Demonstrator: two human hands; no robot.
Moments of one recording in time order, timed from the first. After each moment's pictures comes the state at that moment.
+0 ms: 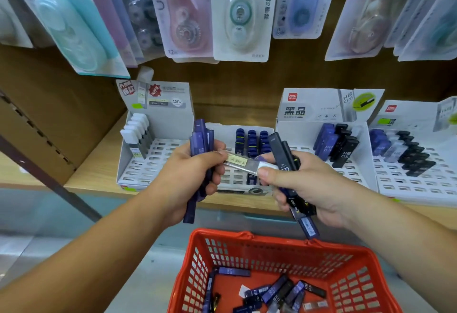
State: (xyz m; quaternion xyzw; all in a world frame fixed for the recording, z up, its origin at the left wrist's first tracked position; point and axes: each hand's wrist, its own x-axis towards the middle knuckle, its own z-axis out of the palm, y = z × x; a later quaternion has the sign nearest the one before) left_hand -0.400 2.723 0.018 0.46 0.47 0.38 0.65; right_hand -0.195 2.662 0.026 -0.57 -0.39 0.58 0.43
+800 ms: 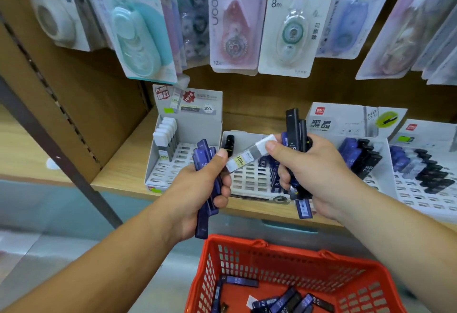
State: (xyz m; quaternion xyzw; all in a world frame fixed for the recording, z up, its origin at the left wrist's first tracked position) left_hand -0.442 2.718 0.013 0.37 0.45 0.39 0.71; right_hand -0.249 2.684 0.053 -0.61 -0.41 0.43 0.52
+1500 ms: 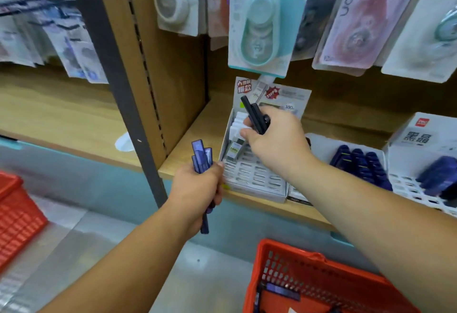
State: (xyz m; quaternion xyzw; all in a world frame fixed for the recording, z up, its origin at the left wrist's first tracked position) left_hand -0.564 2.748 -0.035 0.39 0.58 0.45 0.56; right_hand -0.408 2.784 0.037 -0.62 -0.65 0.22 0.38
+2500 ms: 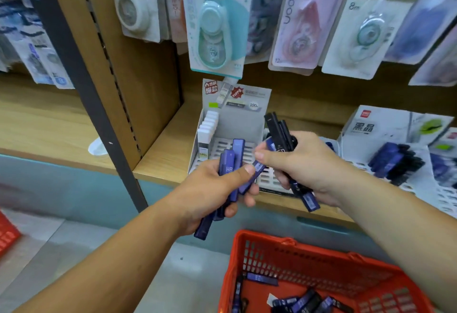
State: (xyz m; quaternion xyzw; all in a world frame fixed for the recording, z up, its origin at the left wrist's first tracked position) left_hand -0.519 2.712 0.017 0.52 0.40 0.30 0.69; right_hand -0.330 2.703 0.061 -0.61 -0.53 0.45 0.37
